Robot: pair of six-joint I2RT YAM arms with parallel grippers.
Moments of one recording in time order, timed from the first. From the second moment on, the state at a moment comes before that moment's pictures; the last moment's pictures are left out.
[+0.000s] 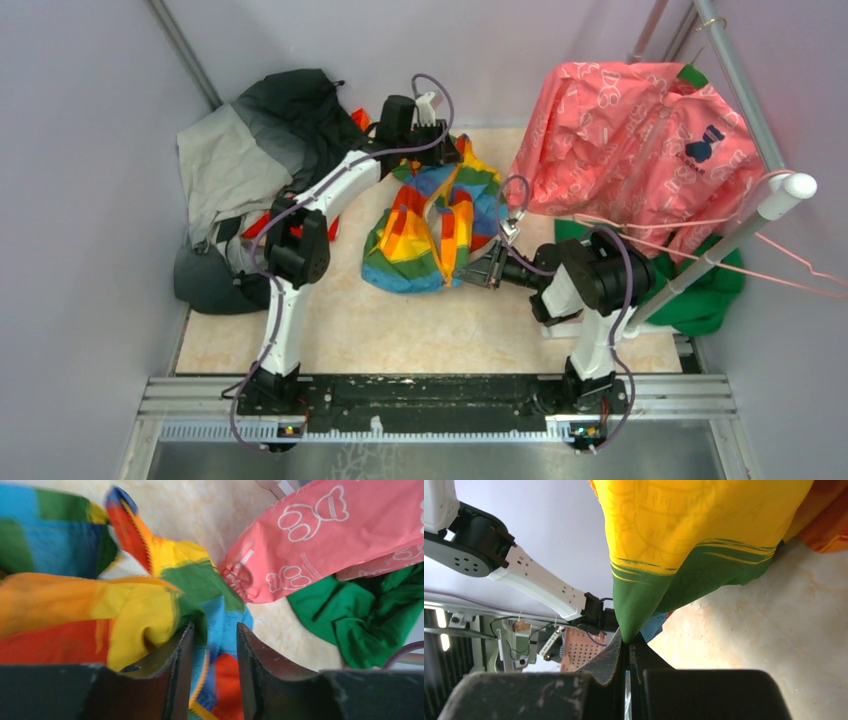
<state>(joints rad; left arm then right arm) -0.50 2.26 2.03 -0.20 0.45 -0.39 0.31 1.85 0.30 1.54 -0.93 1.23</state>
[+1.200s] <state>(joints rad) -0.93 1.34 0.07 1.07 -0.12 -1.54 0.31 1.90 0.30 1.55 -0.88 1.29</state>
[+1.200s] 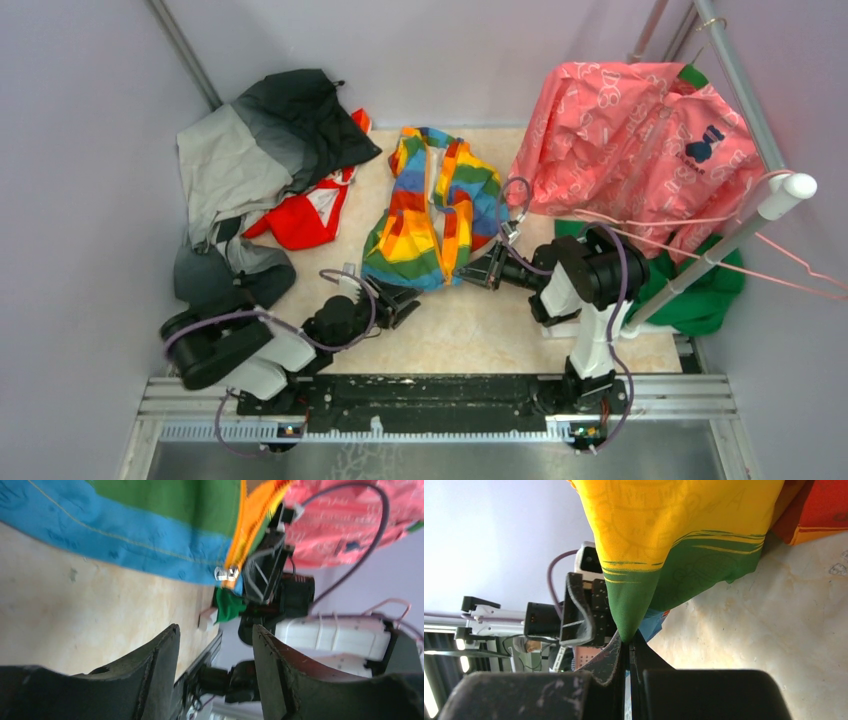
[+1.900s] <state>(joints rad) -0.94 1.96 0.25 1.51 -0.30 -1.73 0.33 1.88 0.30 1.55 -0.86 1.33</state>
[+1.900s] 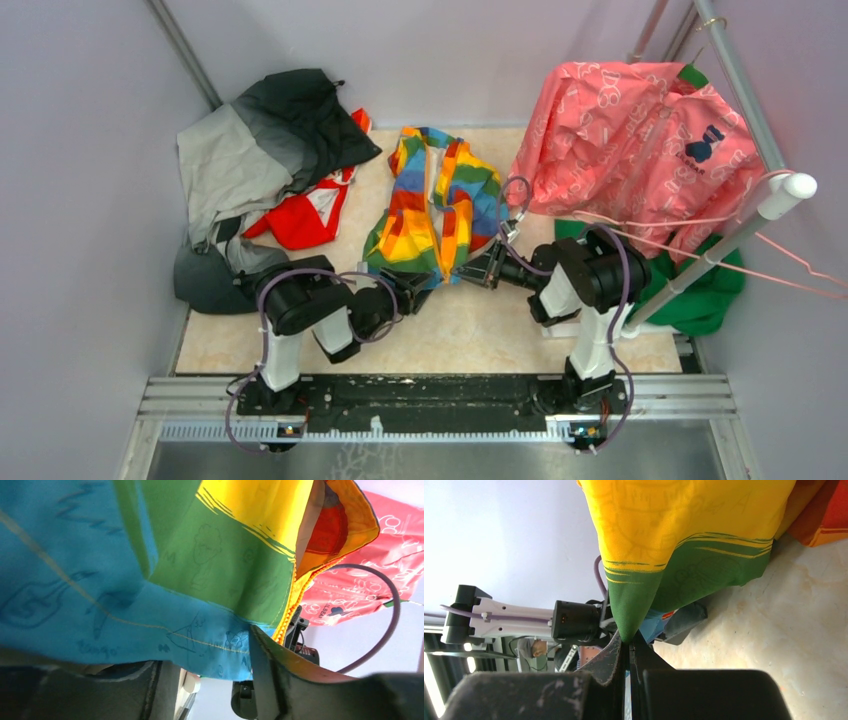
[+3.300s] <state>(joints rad) -0.93 1.86 0.20 1.51 -0.07 -1.36 0.18 1.51 0.35 0.96 -1.06 0.76</state>
